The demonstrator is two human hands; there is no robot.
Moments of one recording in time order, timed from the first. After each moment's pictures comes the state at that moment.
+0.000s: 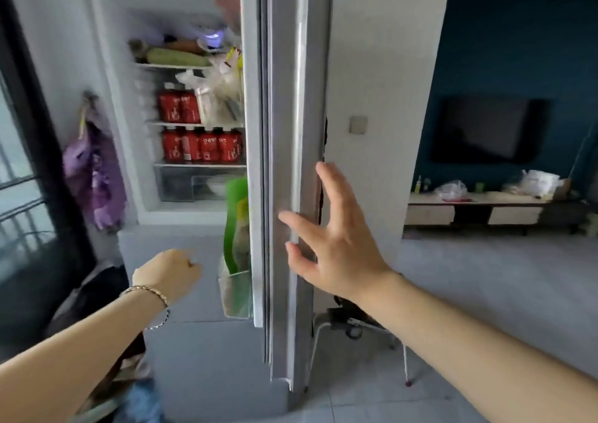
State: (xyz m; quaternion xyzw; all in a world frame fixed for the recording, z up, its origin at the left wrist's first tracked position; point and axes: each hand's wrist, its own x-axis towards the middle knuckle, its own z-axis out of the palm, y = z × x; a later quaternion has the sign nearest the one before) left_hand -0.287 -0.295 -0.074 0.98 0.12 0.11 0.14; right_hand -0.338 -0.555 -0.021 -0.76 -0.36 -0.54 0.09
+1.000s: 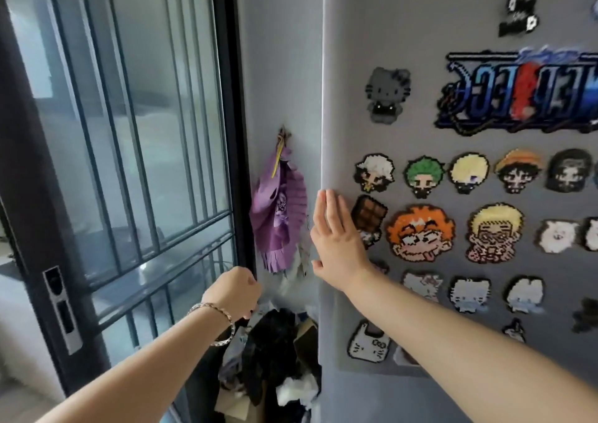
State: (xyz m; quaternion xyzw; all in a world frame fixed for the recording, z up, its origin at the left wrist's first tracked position) left_hand -0.100 0.130 -0.039 0.94 0.23 0.08 0.26; right_hand -0.036 -0.041 0.007 -0.85 -0.22 -0.40 -0.26
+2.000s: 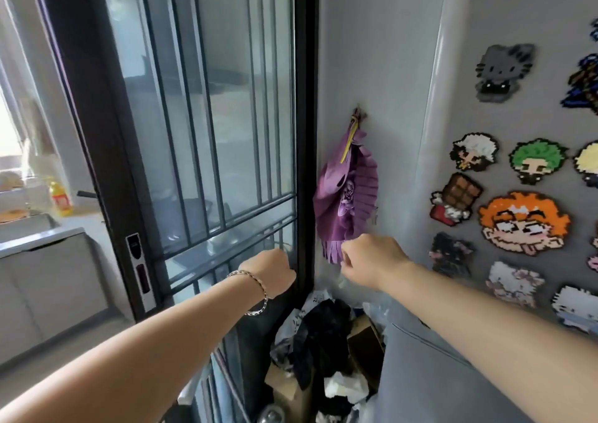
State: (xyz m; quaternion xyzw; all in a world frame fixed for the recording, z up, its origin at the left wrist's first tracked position) left_hand -0.074 0.187 -0.035 0.96 0.27 0.03 0.13; right_hand 0.010 0.031 -0.002 -0.89 -0.44 -0.12 -0.05
